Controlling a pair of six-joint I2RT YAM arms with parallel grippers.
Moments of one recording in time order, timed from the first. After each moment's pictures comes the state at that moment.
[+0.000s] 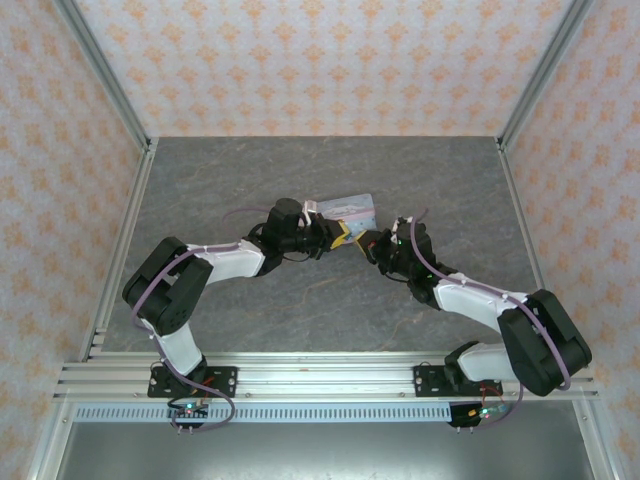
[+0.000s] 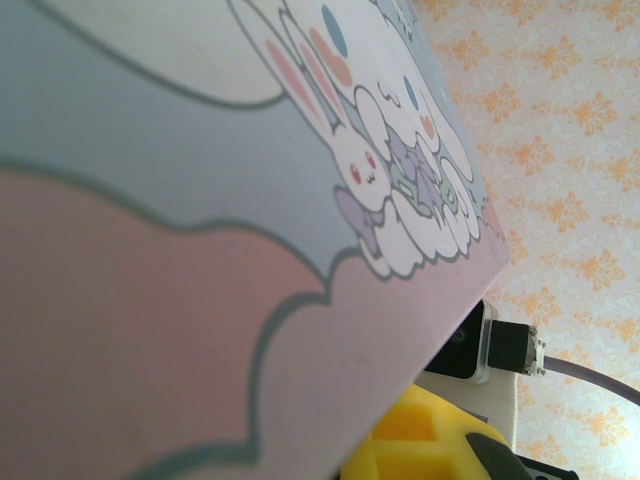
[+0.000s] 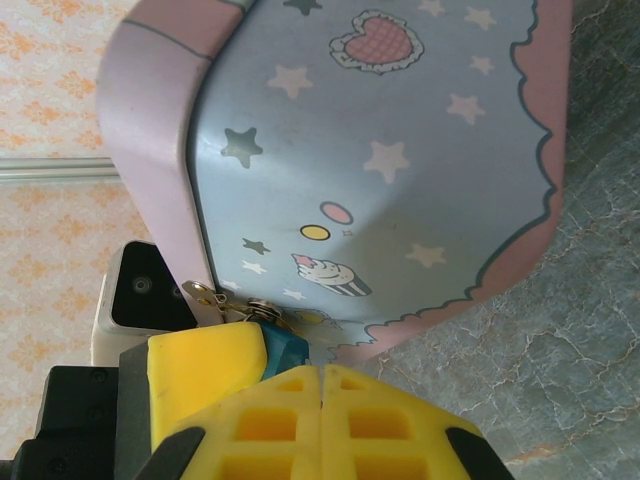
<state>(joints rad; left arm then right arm) -0.57 1.74 0.88 0.43 0.51 -1.43 0.51 1.30 0.49 0.39 -0.24 1.35</state>
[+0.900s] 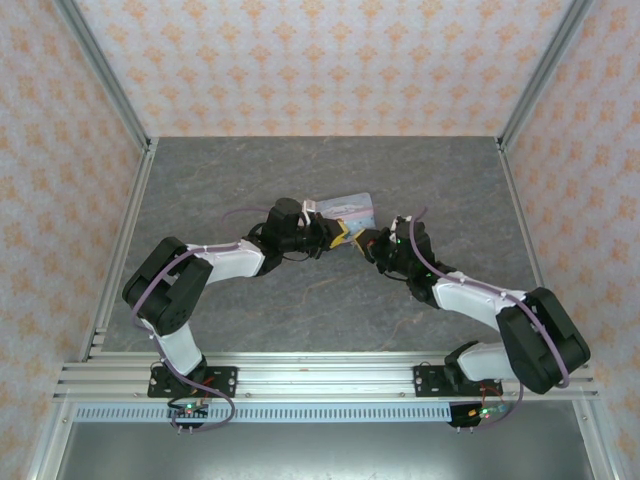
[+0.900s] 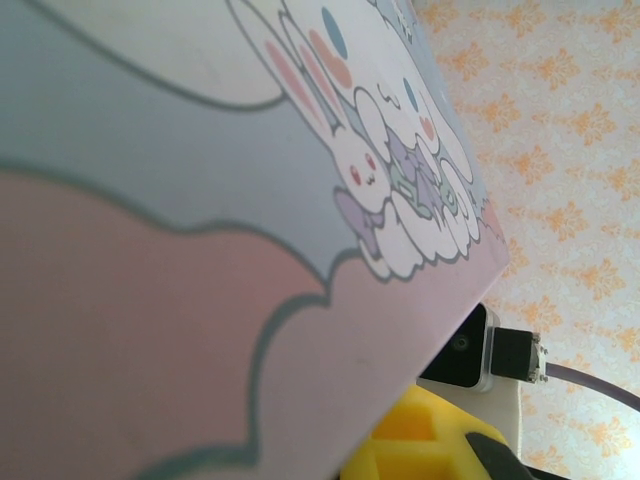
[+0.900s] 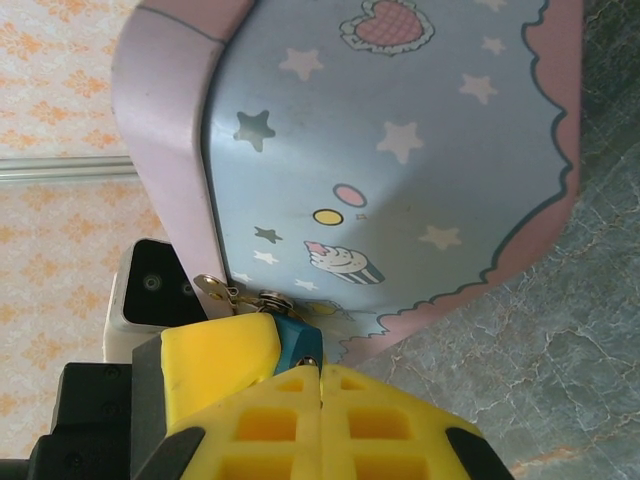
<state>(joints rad) -0.57 1.74 0.88 0.43 0.49 -1.43 0.52 1.32 0.50 0.41 -0.25 1.37</state>
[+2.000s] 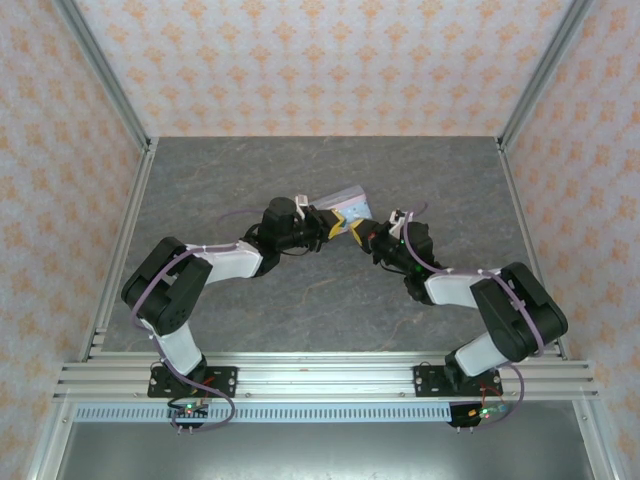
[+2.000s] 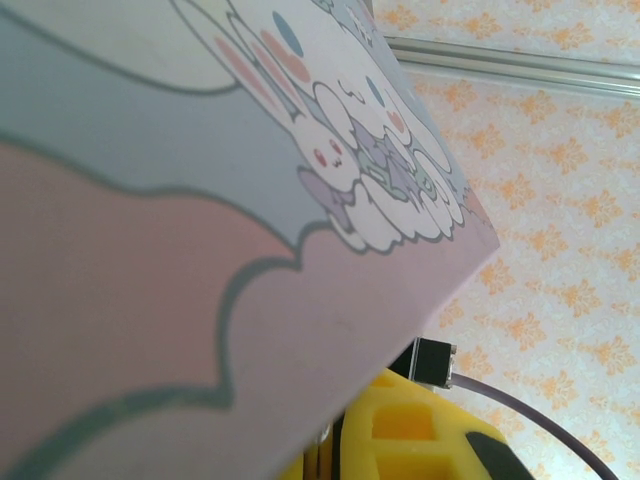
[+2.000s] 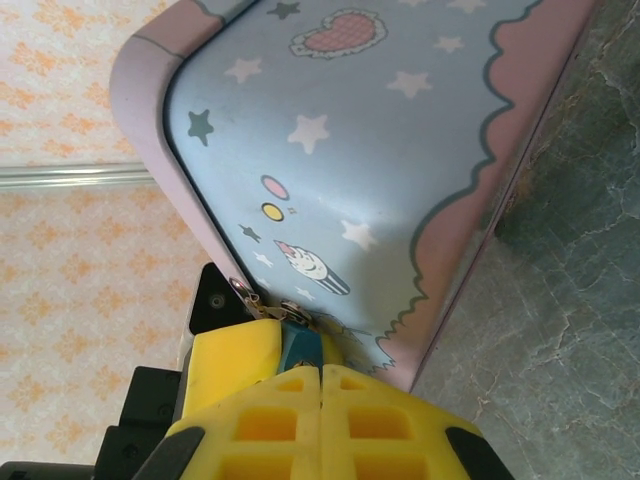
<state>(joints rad) -0.55 1.74 0.86 0.56 0.41 -1.56 0.46 1.51 0.47 0.84 -0.34 1.47</state>
